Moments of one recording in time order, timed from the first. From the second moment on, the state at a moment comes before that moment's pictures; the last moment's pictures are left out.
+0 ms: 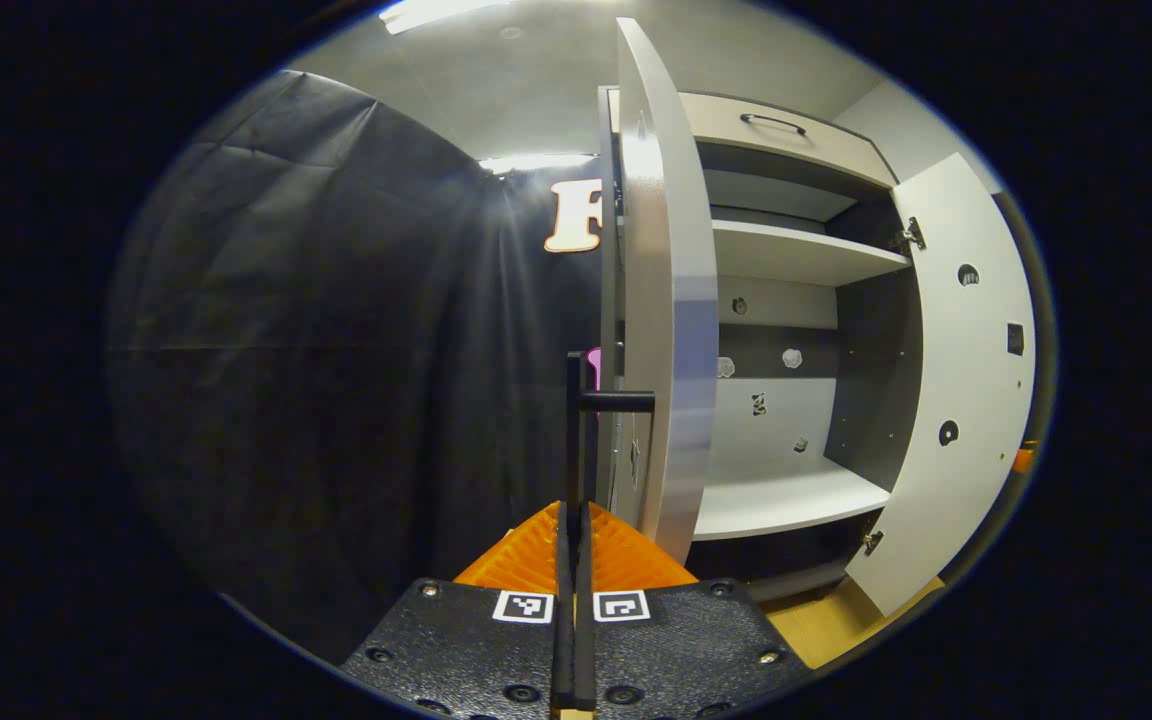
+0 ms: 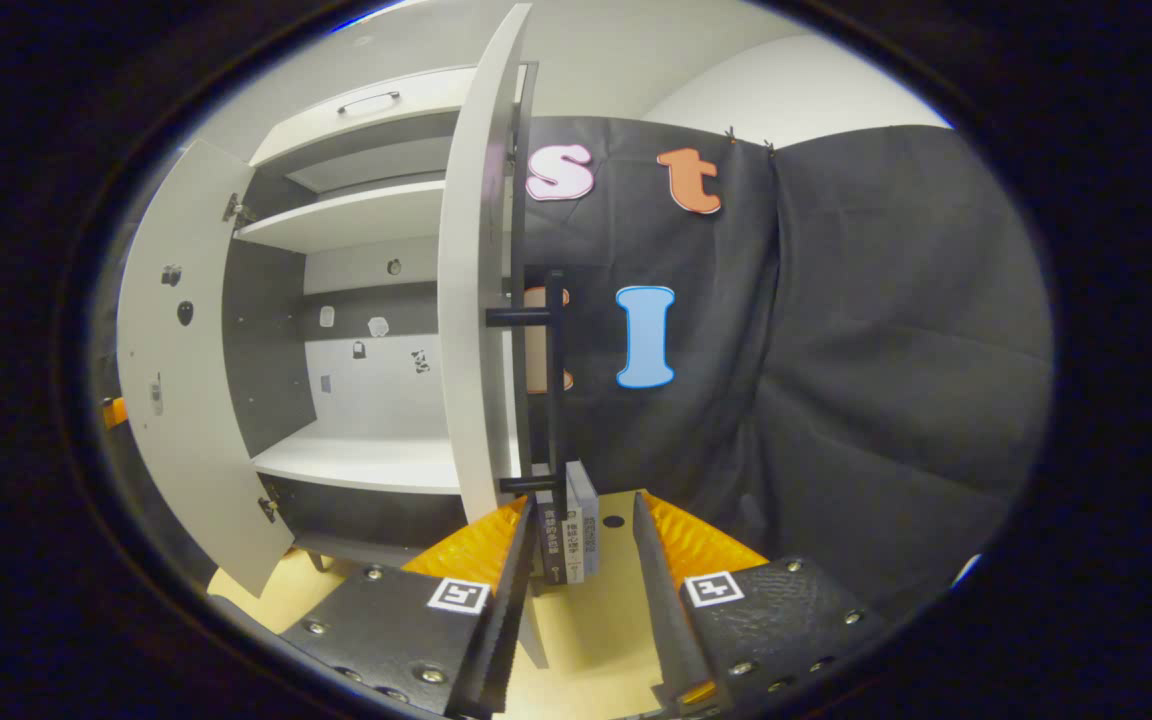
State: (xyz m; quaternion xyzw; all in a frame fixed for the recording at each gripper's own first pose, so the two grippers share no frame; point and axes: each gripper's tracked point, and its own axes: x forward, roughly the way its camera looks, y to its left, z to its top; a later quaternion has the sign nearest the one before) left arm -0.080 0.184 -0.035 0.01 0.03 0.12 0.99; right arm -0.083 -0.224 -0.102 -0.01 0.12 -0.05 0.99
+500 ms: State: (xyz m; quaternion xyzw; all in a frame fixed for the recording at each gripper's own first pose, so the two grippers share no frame) left arm -0.085 0.204 -0.036 0.01 0.03 0.12 0.99; right arm -0.087 -0.228 -0.103 -0.02 0.12 -0.05 0.99
